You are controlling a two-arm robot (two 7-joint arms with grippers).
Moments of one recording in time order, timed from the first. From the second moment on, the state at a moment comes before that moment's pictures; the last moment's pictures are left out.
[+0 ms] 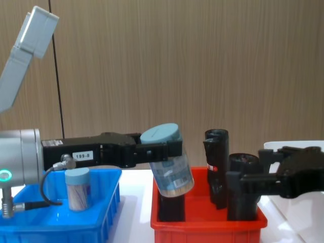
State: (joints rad) left arm -0.40 0.42 0.34 -1.37 -0.50 0.10 -0.89; right arm 0.09 0.40 -0.24 -1.74 0.22 0.24 0.54
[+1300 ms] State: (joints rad) left arm -0.40 0.42 0.34 -1.37 -0.50 0.10 -0.89; right arm 0.23 0.28 -0.34 -1.58 0.11 0.21 0.66
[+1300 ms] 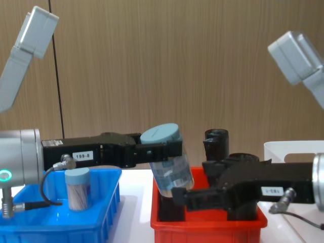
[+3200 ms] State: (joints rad) left arm -0.40 0.42 0.34 -1.37 -0.50 0.10 -0.89; right arm 0.34 0.20 -0.41 -1.43 0.07 0.11 0.66
